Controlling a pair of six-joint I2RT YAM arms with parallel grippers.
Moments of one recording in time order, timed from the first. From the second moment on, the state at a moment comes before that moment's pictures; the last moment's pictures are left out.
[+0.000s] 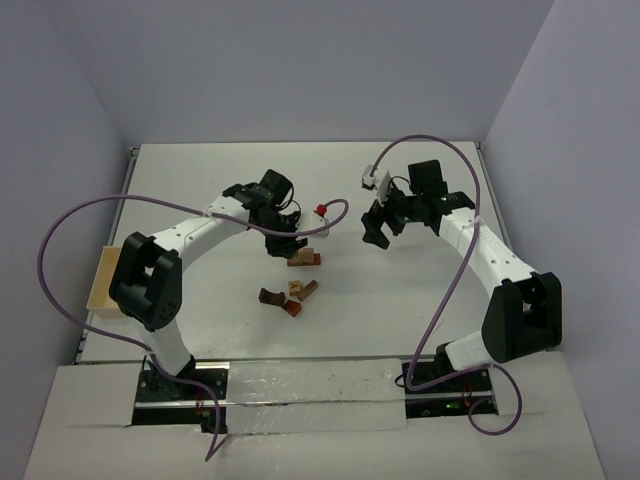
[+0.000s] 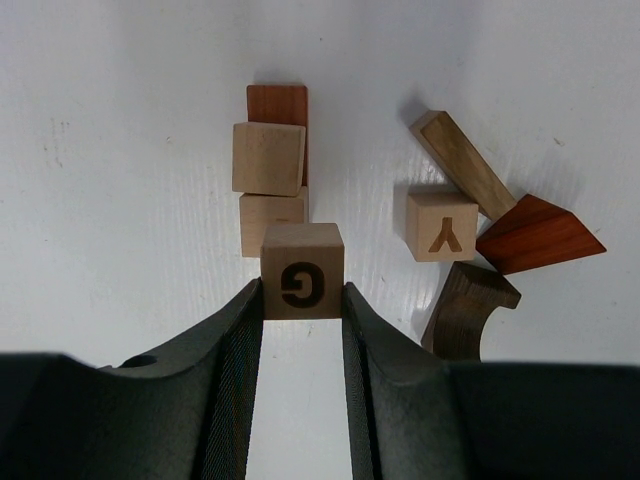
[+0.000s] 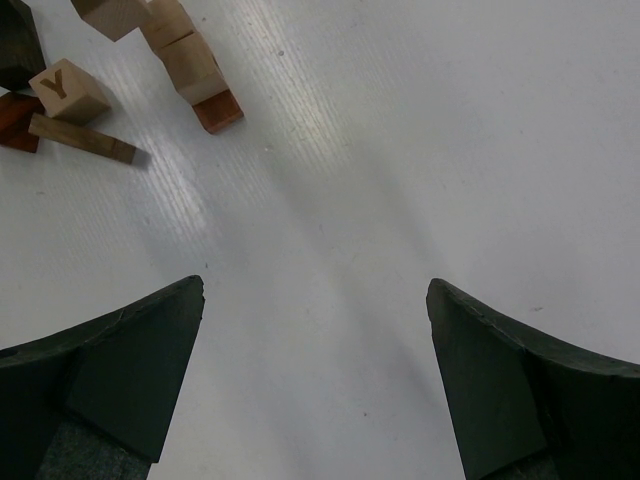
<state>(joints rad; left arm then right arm) -0.61 1.77 1.38 -0.80 0.41 0.89 0.23 1.43 1.12 -0.56 -0.59 -0.61</state>
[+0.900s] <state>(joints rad) -0.61 1.81 1.42 -0.80 0.40 0.96 0.22 1.45 1.12 -0.56 -0.60 -0.61</state>
